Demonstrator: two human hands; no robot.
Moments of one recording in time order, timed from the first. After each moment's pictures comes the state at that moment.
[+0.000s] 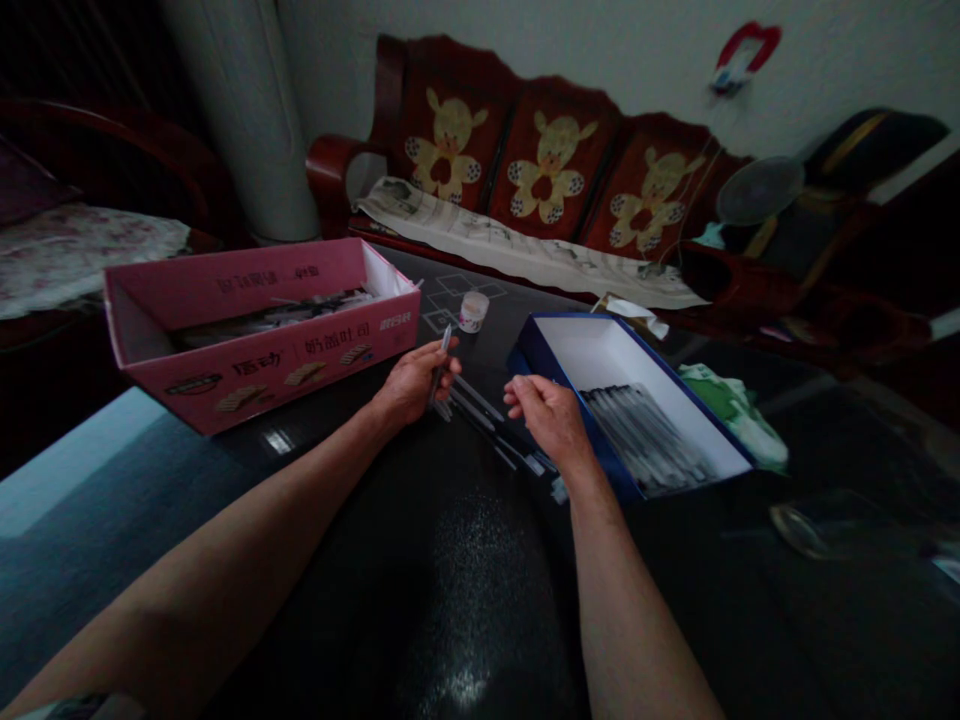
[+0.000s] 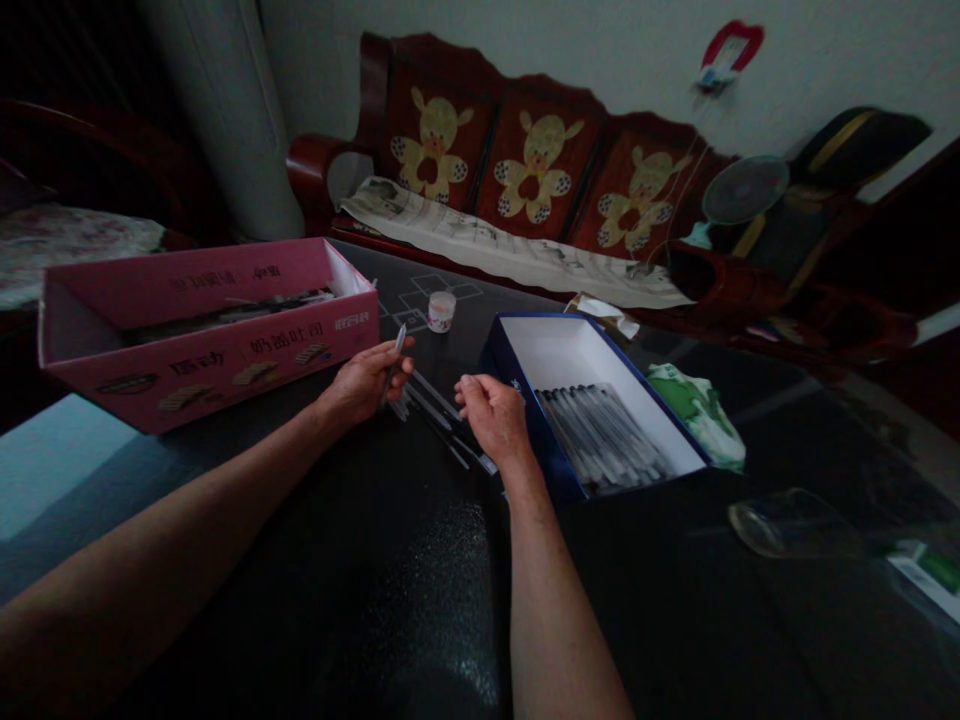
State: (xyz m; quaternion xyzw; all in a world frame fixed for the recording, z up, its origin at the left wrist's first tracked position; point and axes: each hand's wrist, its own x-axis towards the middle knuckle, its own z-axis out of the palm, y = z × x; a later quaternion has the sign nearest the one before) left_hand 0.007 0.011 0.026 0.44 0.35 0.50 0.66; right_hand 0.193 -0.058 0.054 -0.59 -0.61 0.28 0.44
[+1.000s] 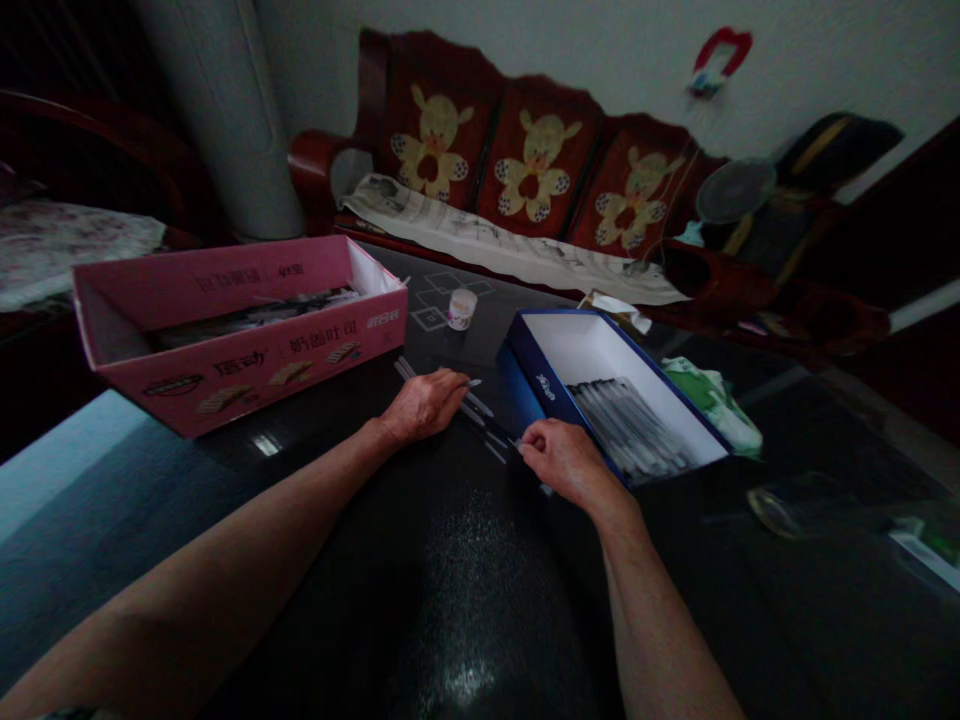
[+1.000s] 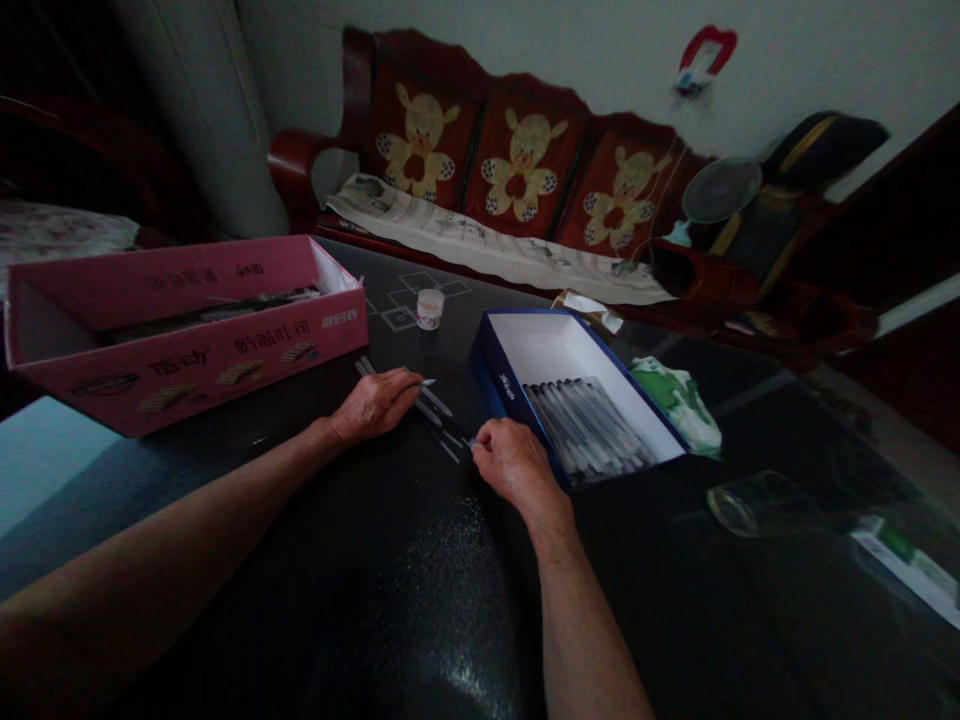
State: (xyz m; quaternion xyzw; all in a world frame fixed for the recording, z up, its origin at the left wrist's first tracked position) left_hand 0.011 -0.006 0.005 0.88 0.28 0.38 0.07; right_hand 0.235 -0.101 0.049 -0.66 -0.73 0.11 0.15
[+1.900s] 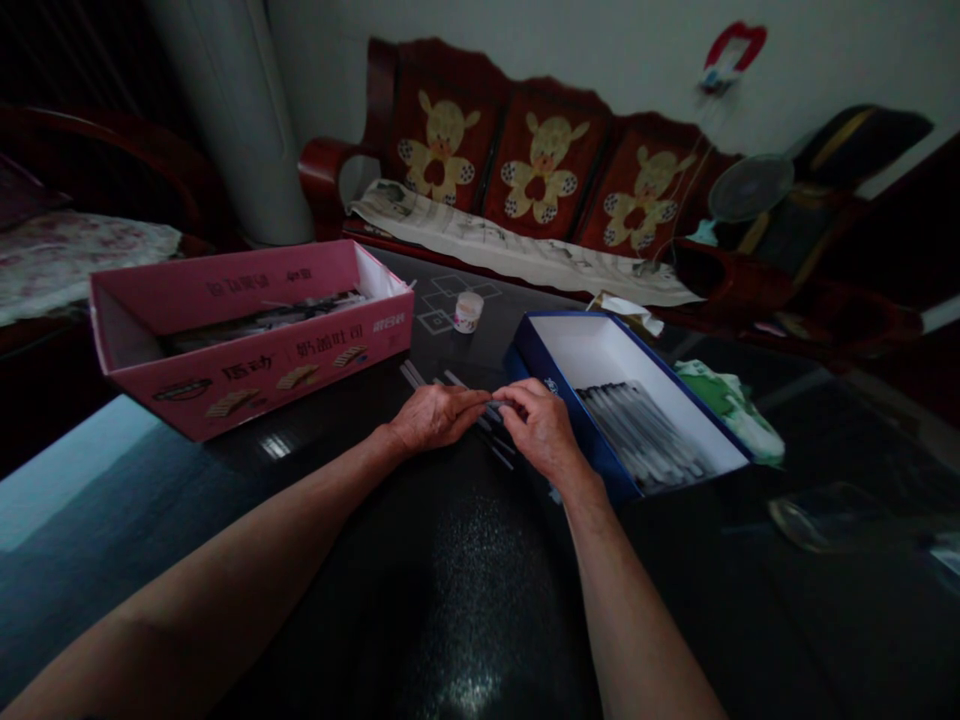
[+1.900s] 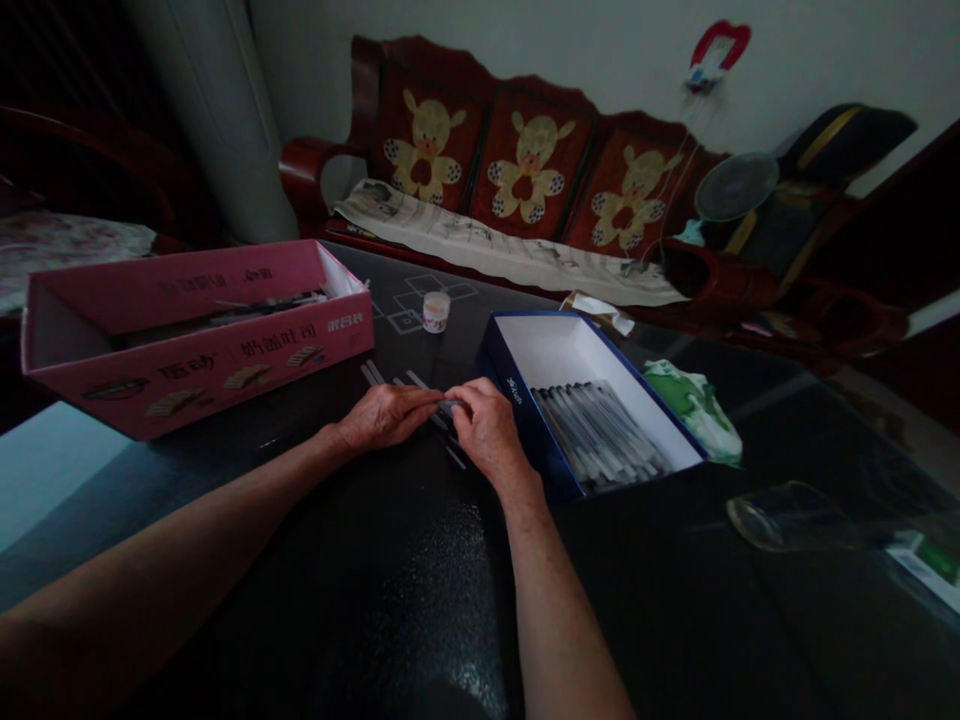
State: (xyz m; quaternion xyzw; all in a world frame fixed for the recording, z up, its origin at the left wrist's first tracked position) left_hand 0.014 -0.011 0.002 0.90 0.28 0.32 0.07; right_hand 0.202 -0.062 0.043 -0.53 -0.77 0.08 0.36
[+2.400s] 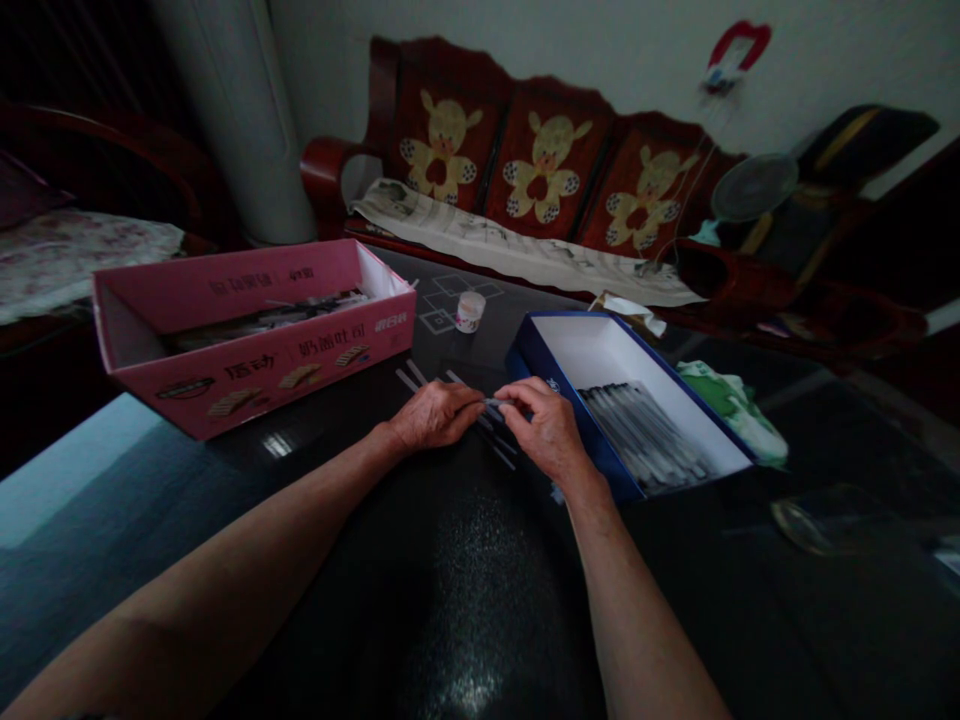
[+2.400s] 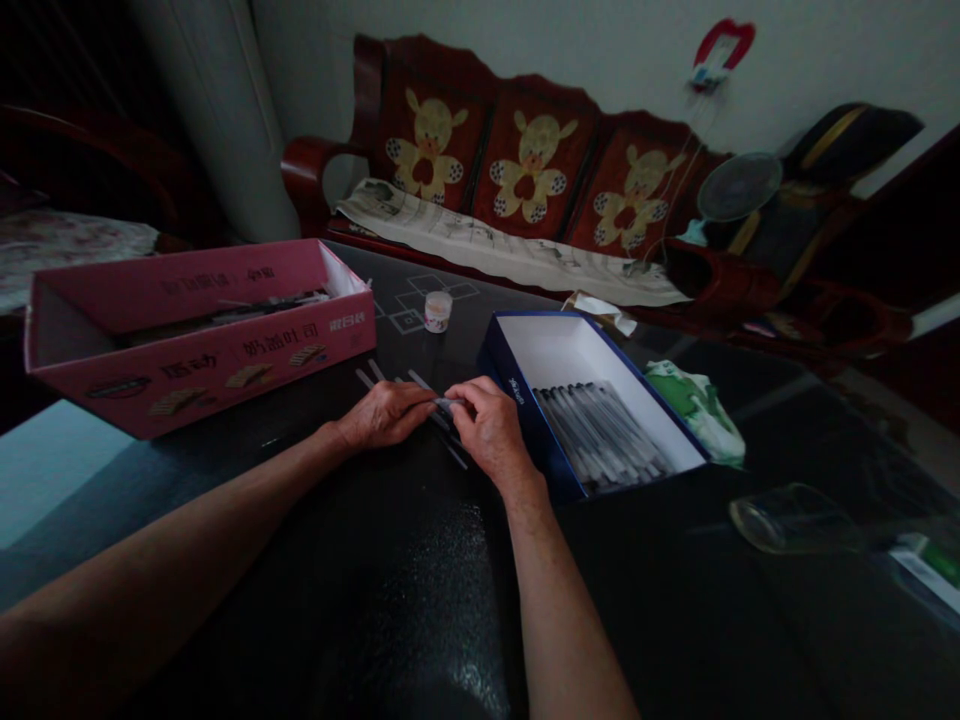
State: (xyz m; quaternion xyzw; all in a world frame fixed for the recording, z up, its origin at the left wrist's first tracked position) left_hand 0.013 -0.010 0.008 0.90 0.23 0.35 0.09; right_hand 0.199 -0.065 0.049 -0.51 -0.76 0.11 0.38
